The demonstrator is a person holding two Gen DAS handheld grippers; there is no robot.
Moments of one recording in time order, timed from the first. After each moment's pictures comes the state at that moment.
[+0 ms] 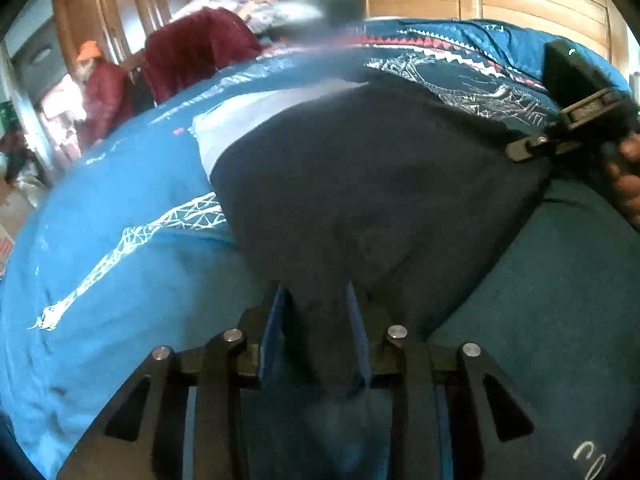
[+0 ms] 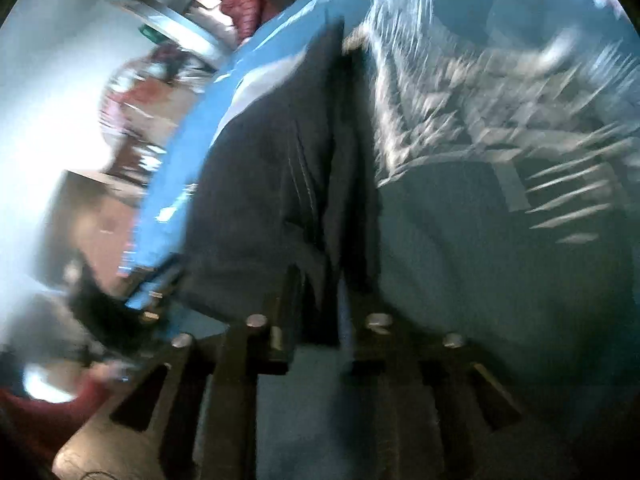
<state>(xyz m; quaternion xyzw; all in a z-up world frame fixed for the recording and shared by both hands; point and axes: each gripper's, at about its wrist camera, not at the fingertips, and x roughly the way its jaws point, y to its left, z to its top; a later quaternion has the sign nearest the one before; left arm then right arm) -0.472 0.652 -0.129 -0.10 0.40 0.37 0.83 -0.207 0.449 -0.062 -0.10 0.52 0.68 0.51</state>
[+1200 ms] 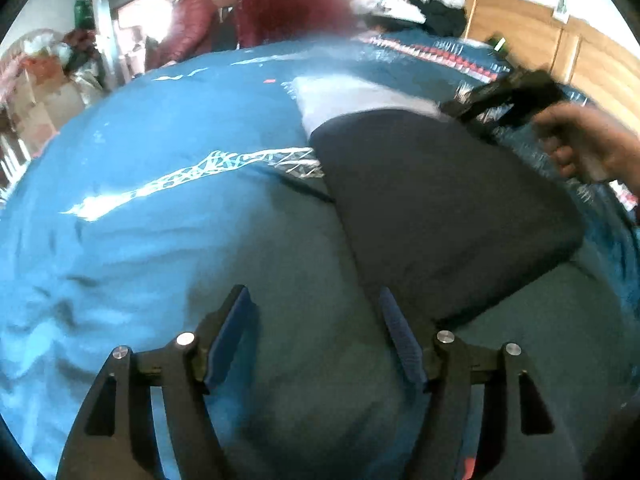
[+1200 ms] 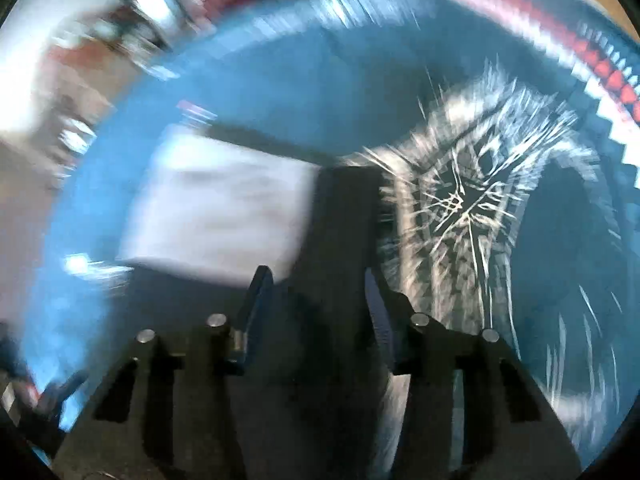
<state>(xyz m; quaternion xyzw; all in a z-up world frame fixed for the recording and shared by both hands) -0.524 0.648 -0.122 -0.22 0.37 0.48 0.76 -0.245 0.613 0.012 -0.20 0.43 0.66 0.58</state>
